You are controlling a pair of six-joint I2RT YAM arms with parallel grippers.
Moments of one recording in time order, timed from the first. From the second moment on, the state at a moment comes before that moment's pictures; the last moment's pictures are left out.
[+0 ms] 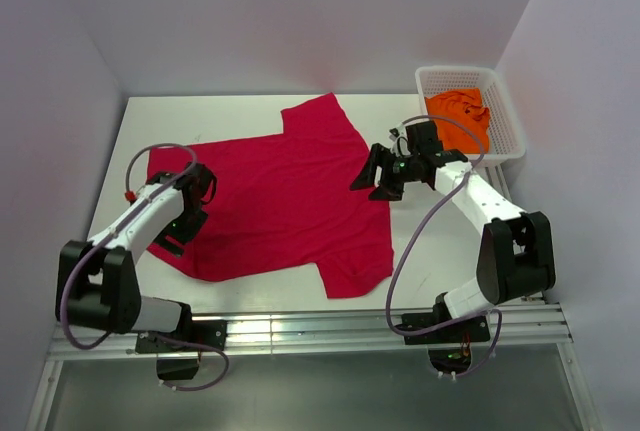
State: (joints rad) left arm -0.21 1.36 0.90 -1.11 -0.50 -1.39; right arm 0.20 1.48 1.04 -0.52 -0.61 0.55
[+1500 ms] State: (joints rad) left arm -0.18 1.66 0.98 -0.96 -0.54 -1.17; right arm 0.12 1.46 1.03 -0.53 -0.61 0.54
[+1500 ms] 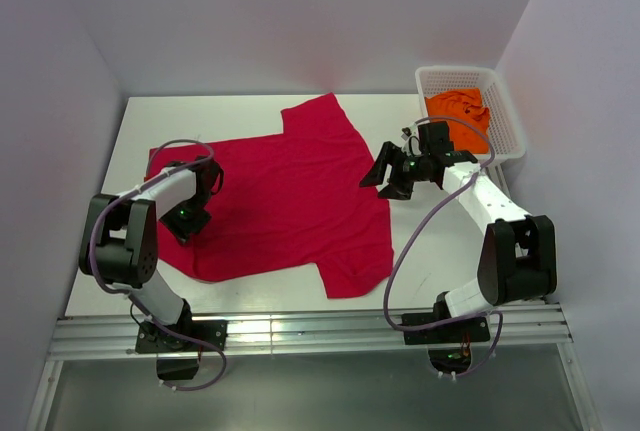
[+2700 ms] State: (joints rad) left arm -0.16 1.69 0.98 -0.99 -0.55 -1.18; right arm 0.12 1.50 1.03 -0.53 -0.62 0.54
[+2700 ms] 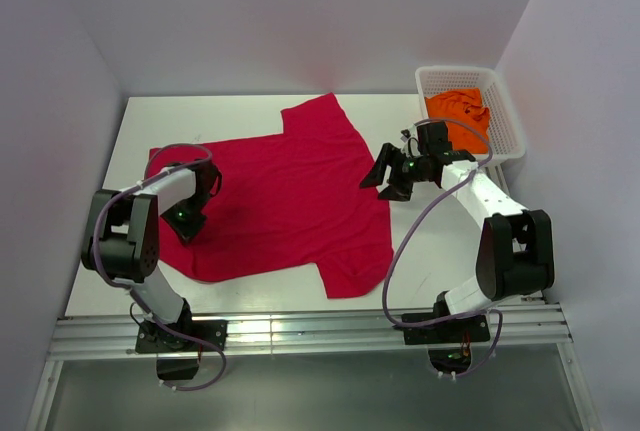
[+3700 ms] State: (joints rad) left arm 0.05 1.29 0.77 -1.28 -0.45 -1.41; right arm 0.14 1.54 1.03 -0.48 -0.69 0.59
